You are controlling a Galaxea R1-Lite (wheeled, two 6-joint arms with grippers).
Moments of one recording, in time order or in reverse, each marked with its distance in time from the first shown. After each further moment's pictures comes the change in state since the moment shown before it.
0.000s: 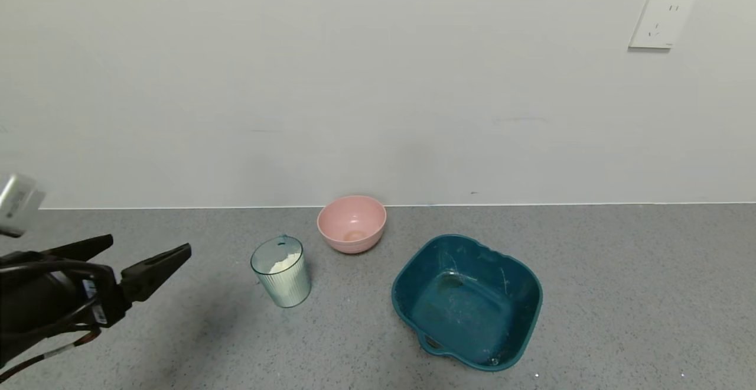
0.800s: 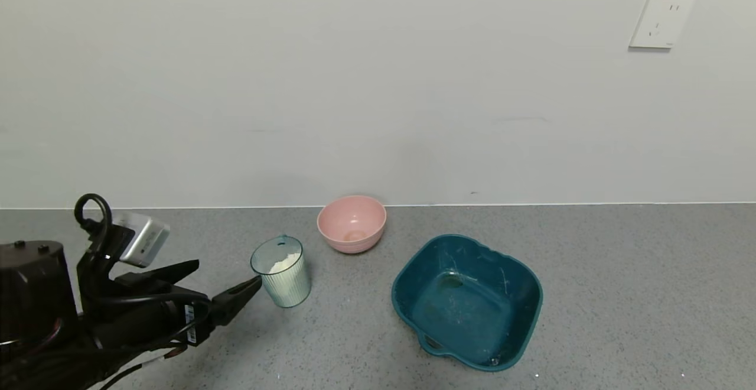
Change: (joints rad) left arm -0.162 0.262 0.161 -0.333 0.013 -0.001; right arm 0.000 0.000 0.000 0.000 0.000 0.000
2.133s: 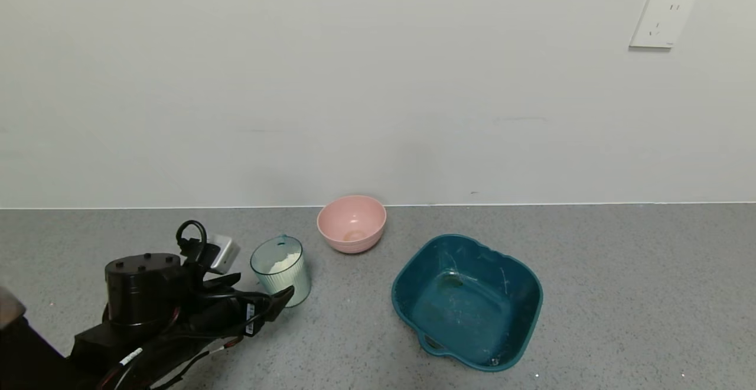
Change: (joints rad) left arm -0.002 0.462 0.036 -0.405 0.030 0.011; right arm 0.000 0.000 0.000 0.000 0.000 0.000
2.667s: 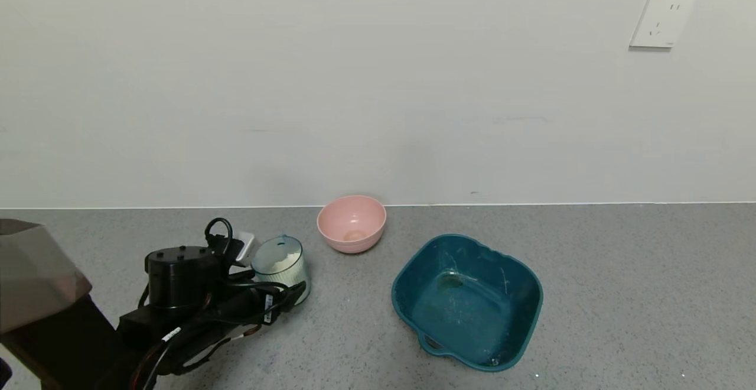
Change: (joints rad) left arm -0.003 0.137 -0.101 -0.007 0.001 0.000; right arm 0.000 0.000 0.000 0.000 0.000 0.001
